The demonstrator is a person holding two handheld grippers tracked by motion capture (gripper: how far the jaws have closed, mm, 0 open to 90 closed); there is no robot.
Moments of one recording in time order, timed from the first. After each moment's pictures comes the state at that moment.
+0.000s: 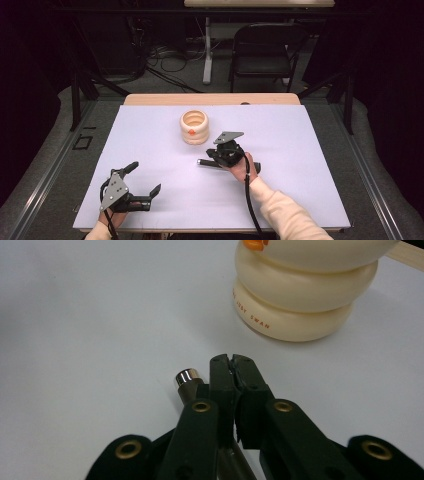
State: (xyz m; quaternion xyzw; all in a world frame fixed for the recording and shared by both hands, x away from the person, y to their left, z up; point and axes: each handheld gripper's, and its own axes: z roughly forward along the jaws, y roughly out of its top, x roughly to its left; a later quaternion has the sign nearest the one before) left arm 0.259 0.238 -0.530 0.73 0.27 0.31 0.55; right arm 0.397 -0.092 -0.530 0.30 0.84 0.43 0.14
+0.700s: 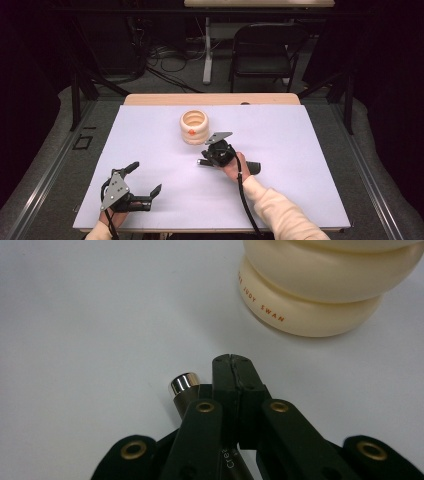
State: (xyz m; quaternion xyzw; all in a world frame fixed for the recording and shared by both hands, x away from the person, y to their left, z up) left arm 0.260 0.237 -0.530 0.73 0.27 0.30 0.55; right arm 0.407 -0.070 -0.544 0.30 0.86 0.40 0.14
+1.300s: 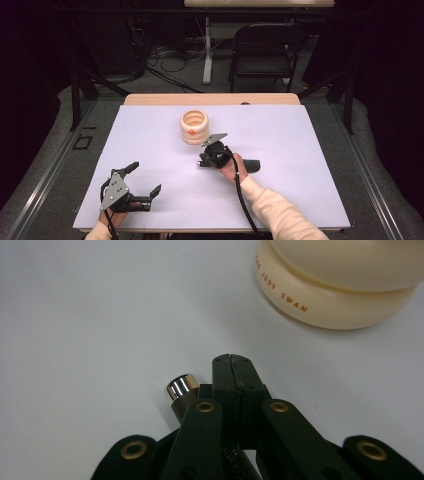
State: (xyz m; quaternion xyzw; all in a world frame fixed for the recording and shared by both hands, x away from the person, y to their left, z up) left arm 0.259 0.237 -0.530 0.73 0.27 0.30 0.55; right arm 0.407 -0.060 -0.551 0.30 0.87 0.38 0.13
